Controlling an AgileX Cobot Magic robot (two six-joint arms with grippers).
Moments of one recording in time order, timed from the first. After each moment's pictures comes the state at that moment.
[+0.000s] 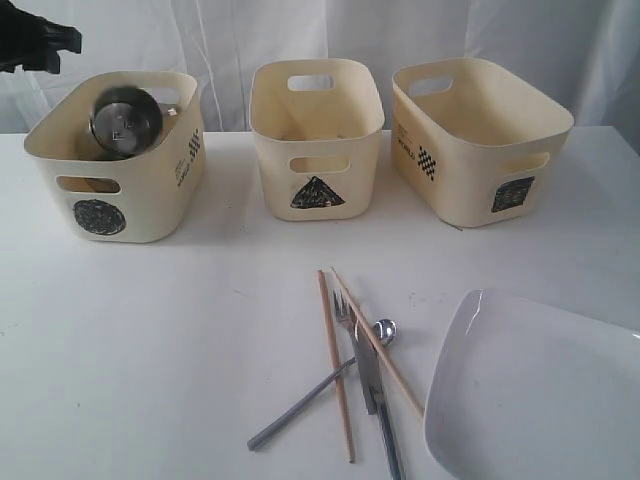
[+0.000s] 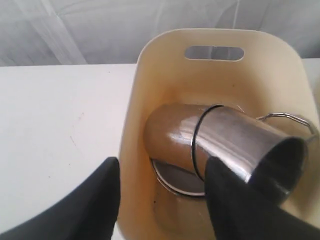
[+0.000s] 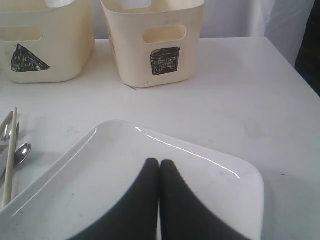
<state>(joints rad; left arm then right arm) -0.07 1.76 -1.62 0.05 0.62 -0.05 -0.02 0.01 0.00 -0.13 0.36 0.20</state>
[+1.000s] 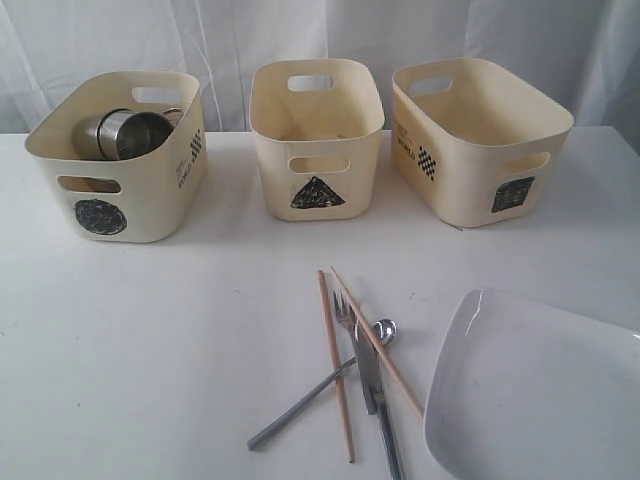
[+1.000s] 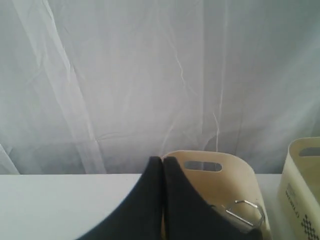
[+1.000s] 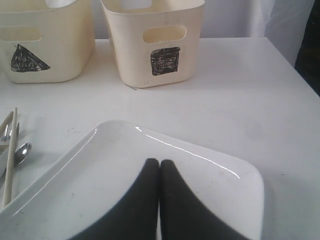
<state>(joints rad) -0.04 1.32 -1.34 0.05 0.30 -0.06 -0.02 0.01 0.00 -0.13 0.36 0.20</state>
